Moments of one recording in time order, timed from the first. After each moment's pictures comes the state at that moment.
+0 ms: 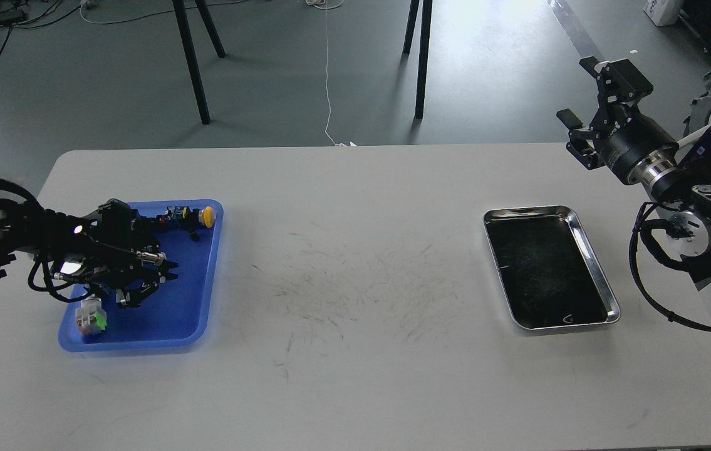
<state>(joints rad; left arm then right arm) -1.27 0.63 0.68 -0.91 2.10 0.27 -0.49 0.87 -0.55 0.36 0.74 -0.24 0.26 0.49</state>
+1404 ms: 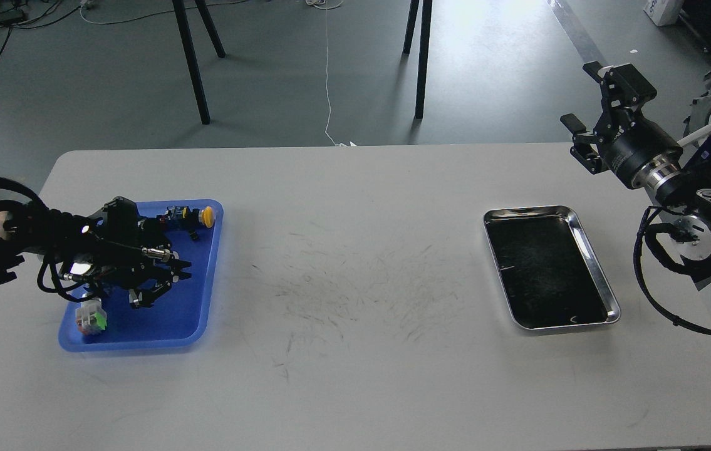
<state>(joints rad) -1.27 0.63 0.68 -0.93 2.09 0.32 -0.49 0.86 -0.56 0.36 0.74 -0.24 0.26 0.49</state>
